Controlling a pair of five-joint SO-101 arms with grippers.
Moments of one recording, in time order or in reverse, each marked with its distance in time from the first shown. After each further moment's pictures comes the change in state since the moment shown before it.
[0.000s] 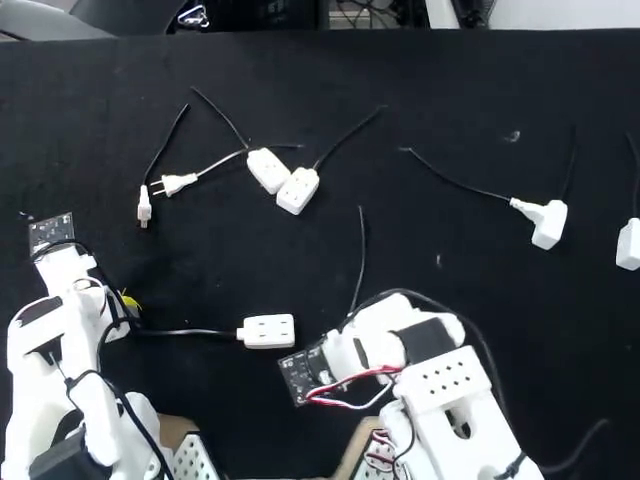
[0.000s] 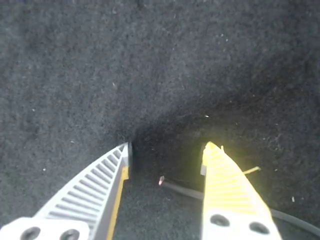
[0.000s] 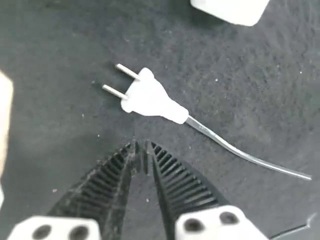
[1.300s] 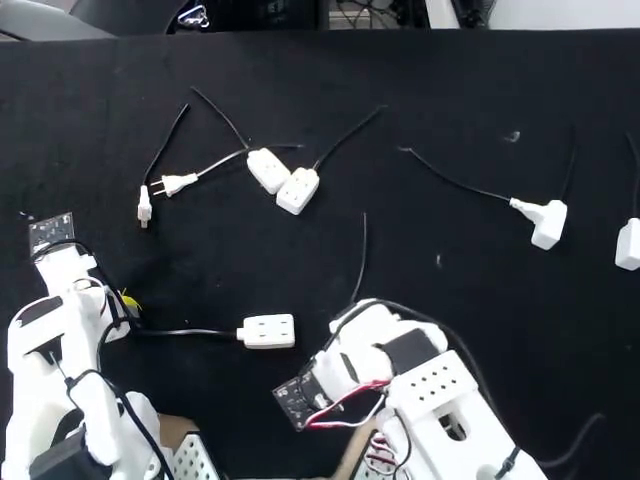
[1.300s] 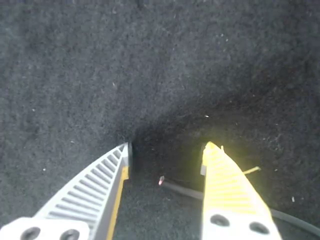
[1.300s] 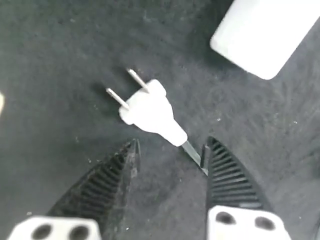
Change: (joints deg) left arm 0.0 0.0 0.0 0.0 0.0; right arm -6.5 0.0 5.5 -7.1 5.2
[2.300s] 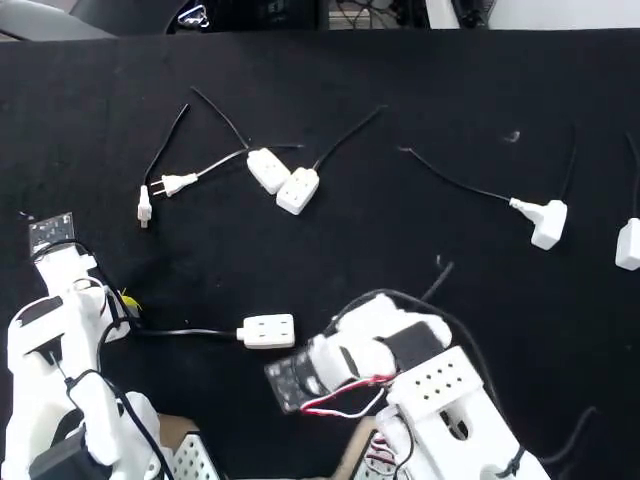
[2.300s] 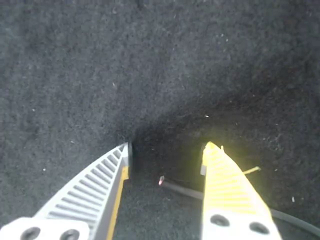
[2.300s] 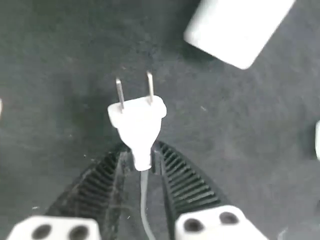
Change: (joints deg) left arm 0.0 0.0 0.0 0.0 0.0; right arm -0.3 -0.1 -7.7 8.3 -10.7
